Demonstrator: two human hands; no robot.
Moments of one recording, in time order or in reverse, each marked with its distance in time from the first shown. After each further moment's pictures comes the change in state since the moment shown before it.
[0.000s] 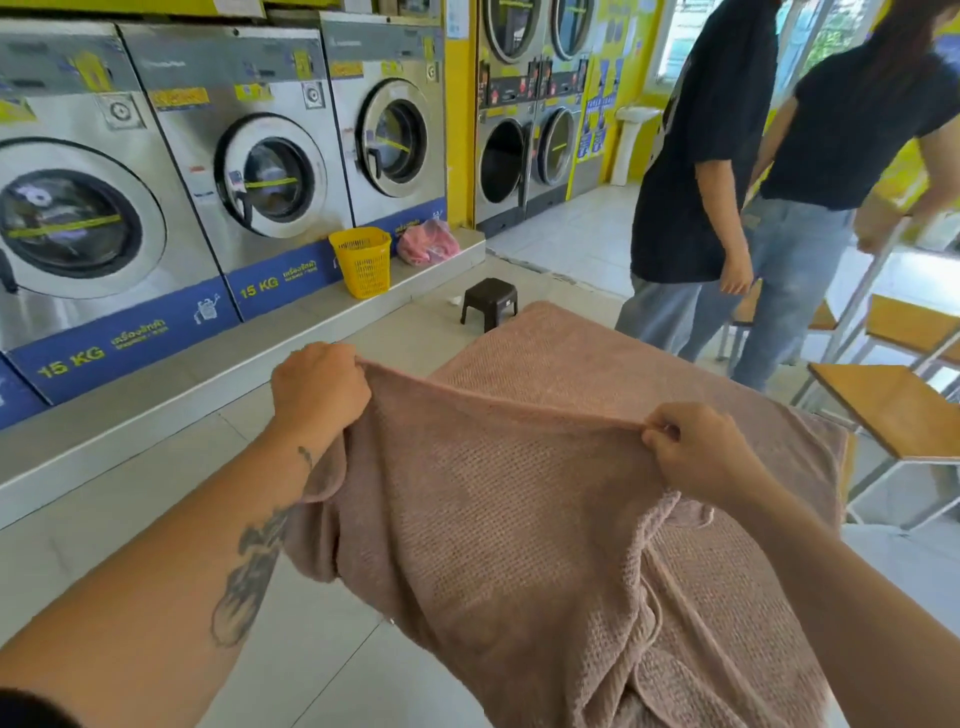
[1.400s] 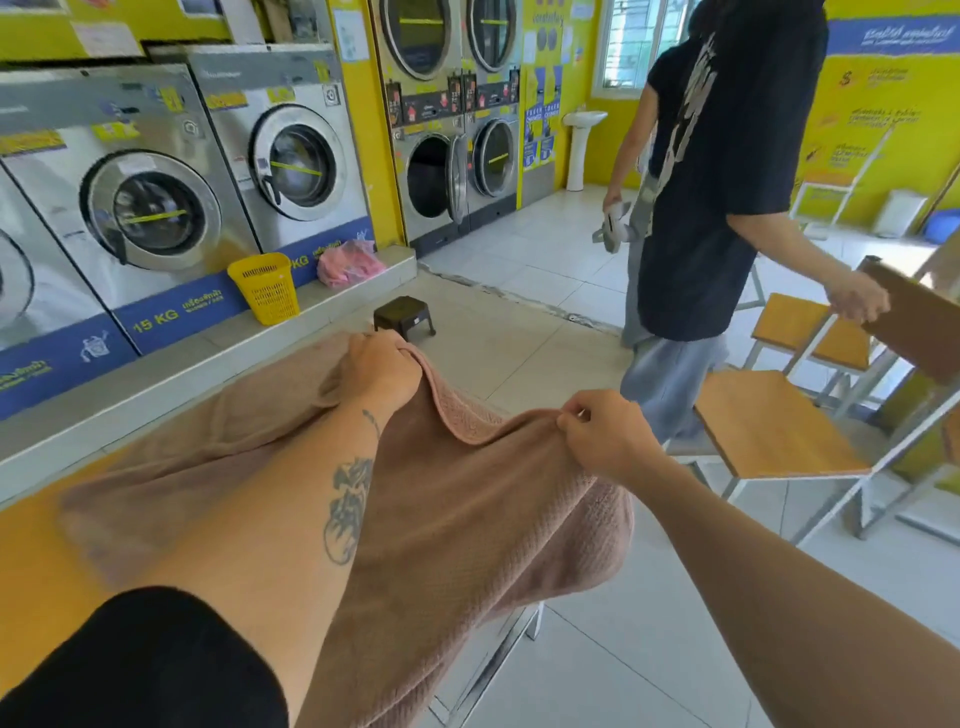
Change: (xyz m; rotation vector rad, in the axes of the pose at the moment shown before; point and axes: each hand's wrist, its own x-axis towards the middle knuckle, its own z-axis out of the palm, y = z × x) left_hand -0.030 0.580 0.084 -0.385 -0.029 -0.073; right_hand 0.131 0.397 -0.203 0.197 -0.045 0.022
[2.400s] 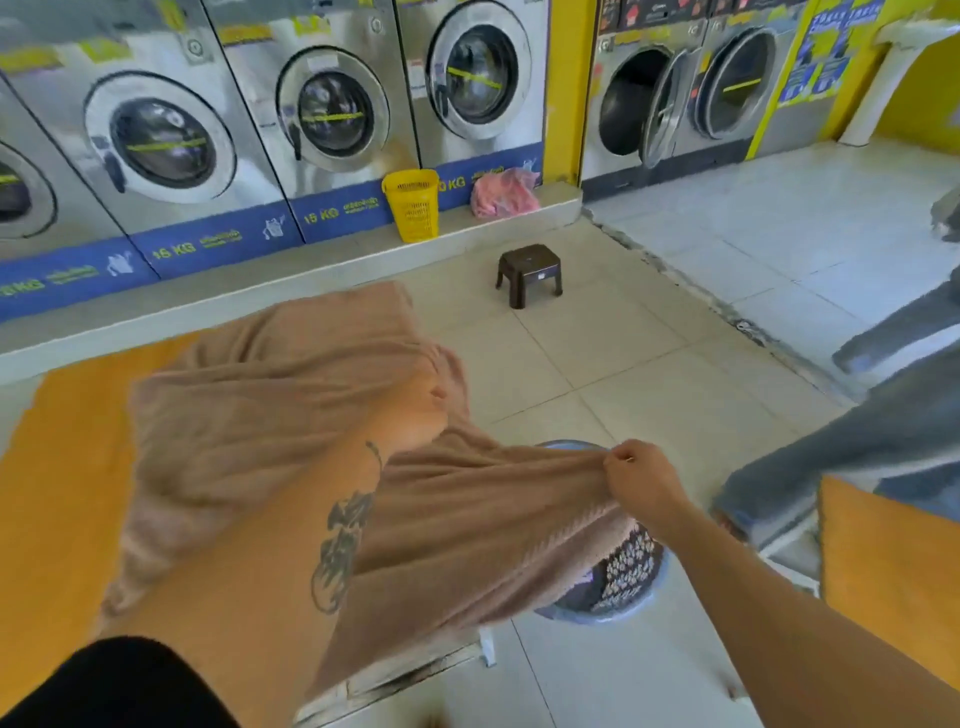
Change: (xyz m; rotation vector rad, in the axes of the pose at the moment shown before) left_hand 0.085 0.071 0.185 0.068 -0.384 -0.364; right_hand 0.301 0.192 0.015 0.093 -0.408 0.031
